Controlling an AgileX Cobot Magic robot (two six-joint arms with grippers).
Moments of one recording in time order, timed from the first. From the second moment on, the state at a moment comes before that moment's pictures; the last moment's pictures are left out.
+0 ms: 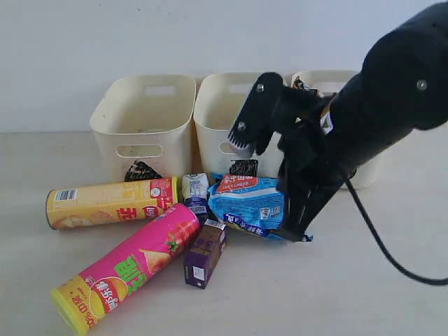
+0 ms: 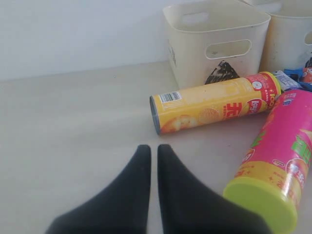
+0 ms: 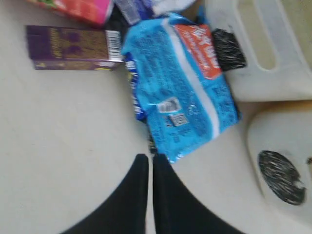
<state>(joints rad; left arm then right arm) -0.10 0.00 0.00 0.10 0.32 -0.02 0.67 1.50 -1.07 -0.14 0.64 -0.46</state>
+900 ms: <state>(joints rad) -0.10 0.00 0.00 0.10 0.32 -0.02 0.71 1.79 -1.00 0.05 0.16 -0.72</state>
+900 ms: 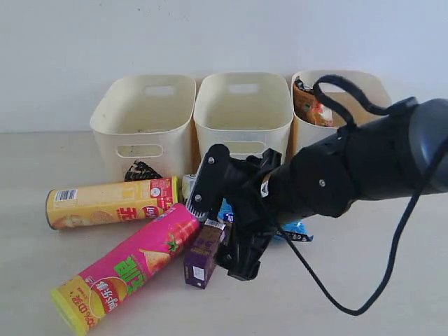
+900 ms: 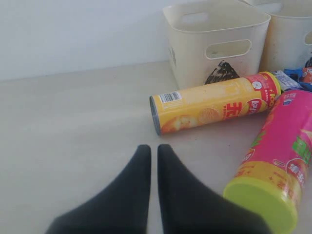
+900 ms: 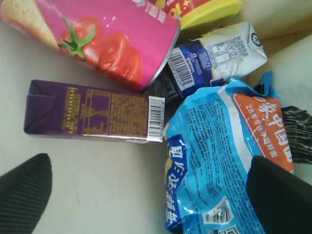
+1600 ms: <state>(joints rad) -0.10 0.00 0.00 0.10 0.32 -0.02 0.60 1.97 -1.00 -0.04 -0.12 -0.70</state>
